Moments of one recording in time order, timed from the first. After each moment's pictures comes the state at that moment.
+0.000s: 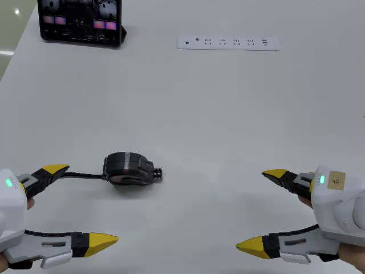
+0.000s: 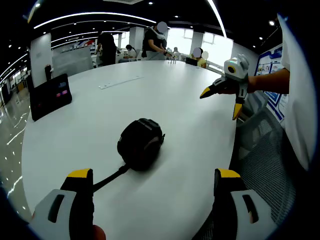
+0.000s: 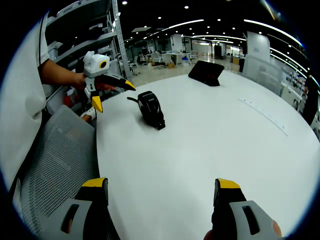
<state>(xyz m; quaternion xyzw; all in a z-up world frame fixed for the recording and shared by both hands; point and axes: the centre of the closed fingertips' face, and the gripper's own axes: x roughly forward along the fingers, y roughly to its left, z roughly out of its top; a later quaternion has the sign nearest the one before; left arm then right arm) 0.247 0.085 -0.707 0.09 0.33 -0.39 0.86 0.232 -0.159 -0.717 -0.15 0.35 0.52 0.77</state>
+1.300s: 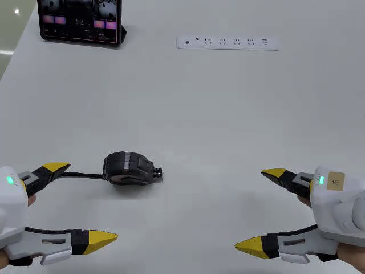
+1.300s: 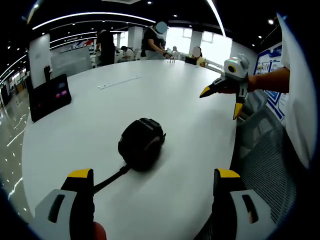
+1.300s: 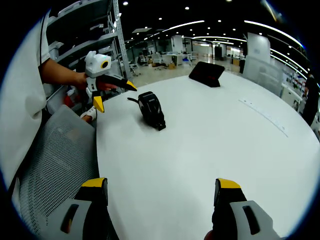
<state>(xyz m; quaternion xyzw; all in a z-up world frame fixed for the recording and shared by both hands) 0.250 0.086 -0.709 0.10 0.33 -0.39 0.85 0.232 -0.157 -0.719 -0.15 0.34 0.52 0.77</state>
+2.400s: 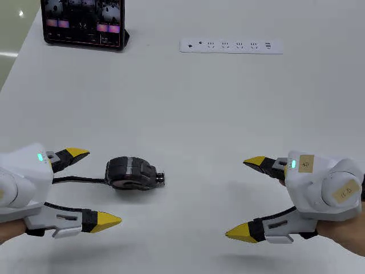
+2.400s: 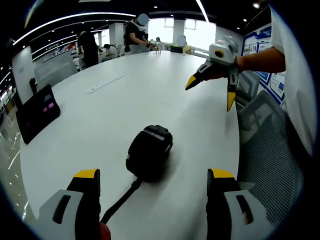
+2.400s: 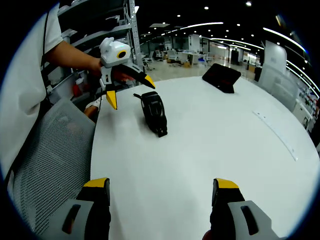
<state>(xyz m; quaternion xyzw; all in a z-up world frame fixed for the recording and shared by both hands) 0.286 0.077 -0.716 0.17 0.33 -0.44 0.82 0.262 -0.130 -0.726 -0.20 0.33 0.56 0.73</state>
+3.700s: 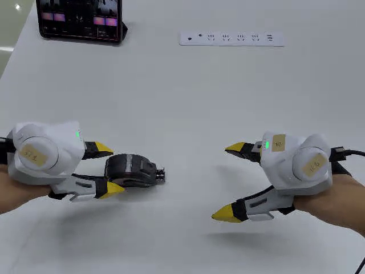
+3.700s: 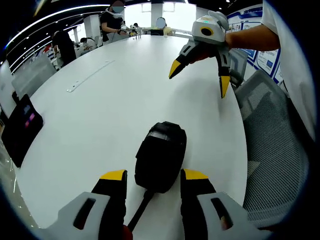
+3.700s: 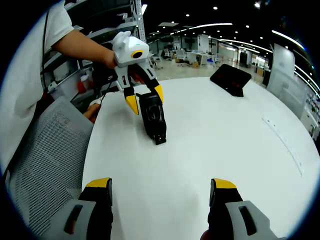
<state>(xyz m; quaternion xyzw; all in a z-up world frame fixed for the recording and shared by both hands) 0.310 0.064 -0.742 0.24 0.36 -0.50 0.75 0.282 -0.105 -0.736 -0.20 0.32 0.59 0.71</state>
